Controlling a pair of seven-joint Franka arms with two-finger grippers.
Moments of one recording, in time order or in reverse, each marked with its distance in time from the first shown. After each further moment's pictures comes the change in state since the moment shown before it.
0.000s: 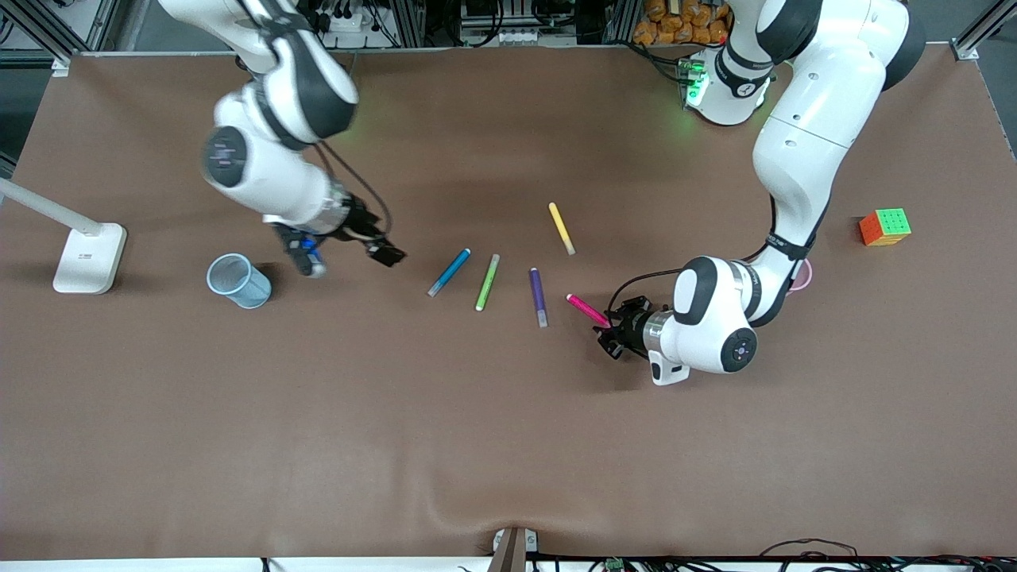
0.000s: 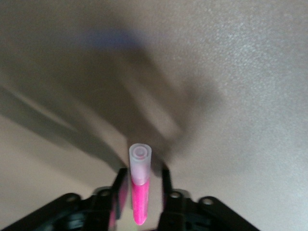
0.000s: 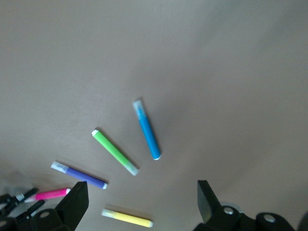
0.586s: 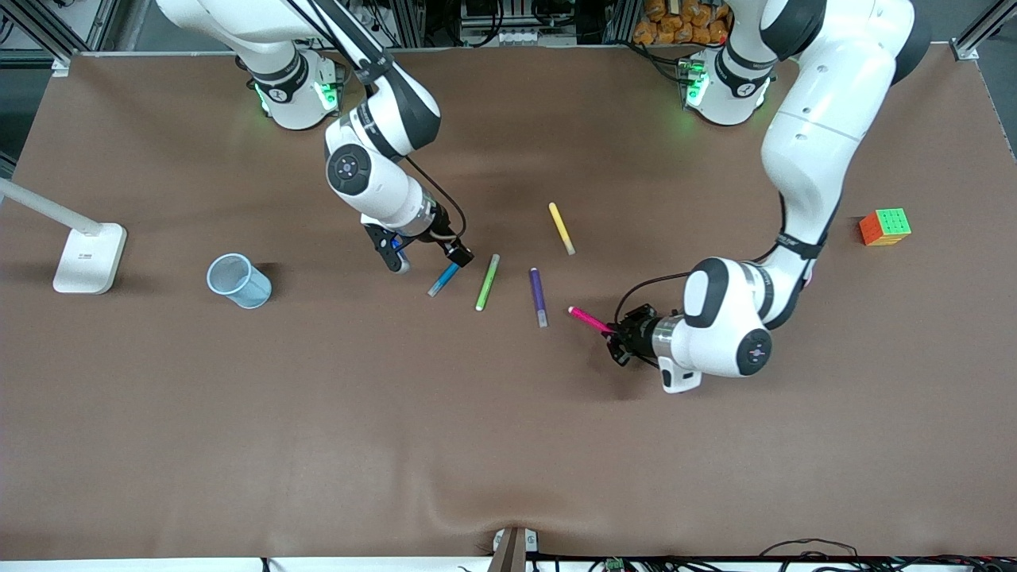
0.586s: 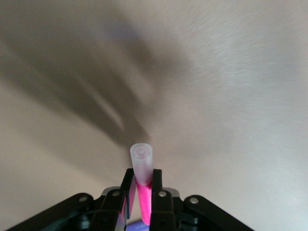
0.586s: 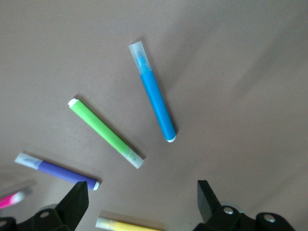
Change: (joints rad) left arm 0.023 -0.050 0.008 0.031 0.016 -0.025 0.000; right arm 0.168 0.190 0.006 -0.018 -0.019 0.254 0.125
